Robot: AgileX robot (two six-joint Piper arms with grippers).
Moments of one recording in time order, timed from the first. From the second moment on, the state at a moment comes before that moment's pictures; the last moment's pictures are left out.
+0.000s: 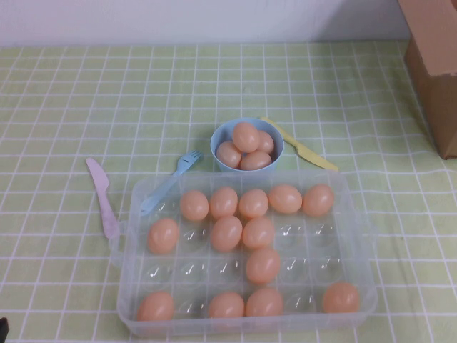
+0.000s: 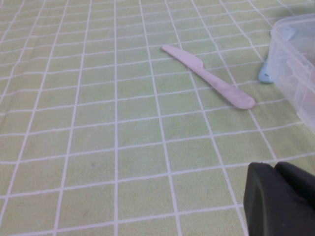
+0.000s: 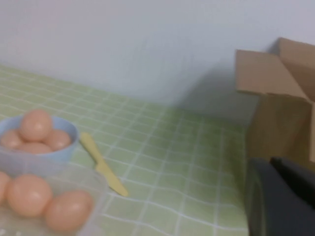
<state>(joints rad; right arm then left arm) 0.60 0.71 -0.07 0.59 -0.66 -0.62 -0.14 -0.01 0.03 0.01 0.37 0.04</state>
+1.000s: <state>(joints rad) -0.05 0.09 0.02 0.22 0.14 -0.25 -0.14 -0.01 0.03 0.02 0.37 0.04</state>
